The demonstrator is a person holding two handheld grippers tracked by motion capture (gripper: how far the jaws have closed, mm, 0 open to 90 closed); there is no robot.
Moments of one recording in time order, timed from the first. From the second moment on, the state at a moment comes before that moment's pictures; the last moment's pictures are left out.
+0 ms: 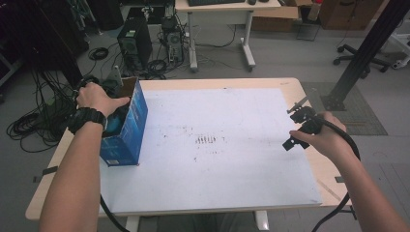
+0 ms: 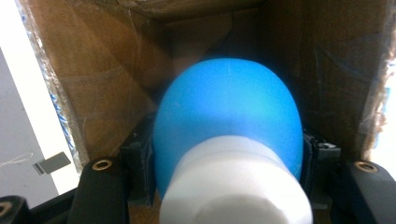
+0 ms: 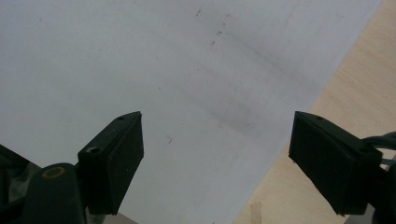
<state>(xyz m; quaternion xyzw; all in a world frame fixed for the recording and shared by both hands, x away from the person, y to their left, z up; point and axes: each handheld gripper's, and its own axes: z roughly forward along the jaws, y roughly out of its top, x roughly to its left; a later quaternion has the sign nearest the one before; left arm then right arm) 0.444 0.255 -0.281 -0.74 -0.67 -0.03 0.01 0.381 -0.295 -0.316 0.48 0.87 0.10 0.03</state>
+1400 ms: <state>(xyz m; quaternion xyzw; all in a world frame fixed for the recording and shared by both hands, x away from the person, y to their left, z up) 0.439 0.246 -0.231 -0.74 -0.67 -0.07 -0.01 0.379 -0.296 -0.320 0.47 0.88 0.10 0.03</state>
